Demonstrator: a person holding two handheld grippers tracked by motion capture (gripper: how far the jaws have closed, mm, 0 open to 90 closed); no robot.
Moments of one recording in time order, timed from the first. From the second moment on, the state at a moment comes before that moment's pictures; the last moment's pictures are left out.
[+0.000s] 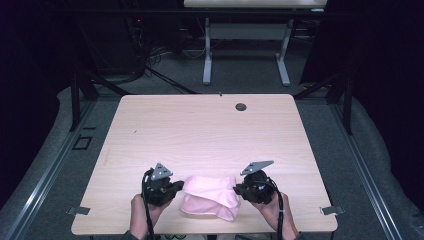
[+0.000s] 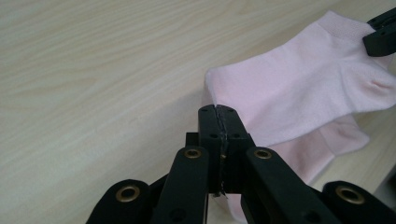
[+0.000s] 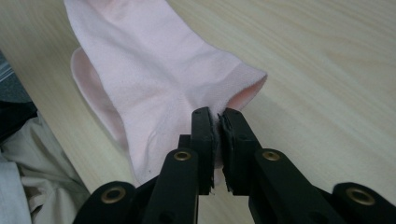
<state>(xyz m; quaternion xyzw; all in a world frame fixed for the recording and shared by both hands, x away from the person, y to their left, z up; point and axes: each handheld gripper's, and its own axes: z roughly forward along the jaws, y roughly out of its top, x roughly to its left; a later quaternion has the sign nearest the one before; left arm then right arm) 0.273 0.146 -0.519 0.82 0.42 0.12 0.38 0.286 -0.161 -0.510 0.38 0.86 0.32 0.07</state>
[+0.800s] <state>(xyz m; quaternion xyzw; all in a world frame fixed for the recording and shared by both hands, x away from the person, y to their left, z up) 0.250 0.151 -0.531 0.82 0.43 0.15 0.35 0.266 -0.172 -0.542 0.40 0.86 0.31 0.10</state>
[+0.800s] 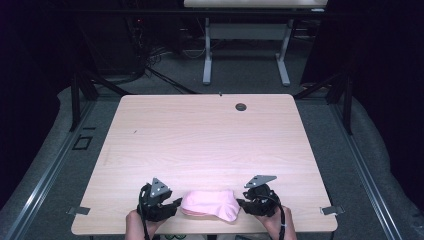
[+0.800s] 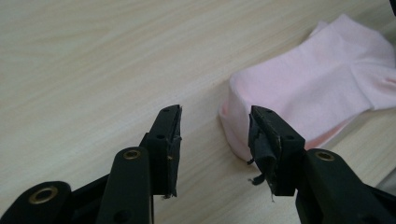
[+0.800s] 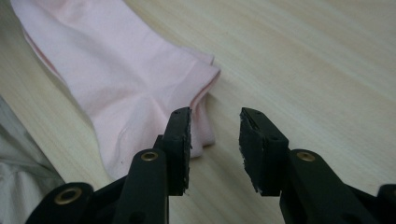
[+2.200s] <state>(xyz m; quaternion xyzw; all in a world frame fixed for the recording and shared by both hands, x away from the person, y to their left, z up) 0.253 0.208 -0.536 0.78 0.50 0.22 0.31 0.271 -0.202 -0.525 0.42 0.82 0.36 0.13</state>
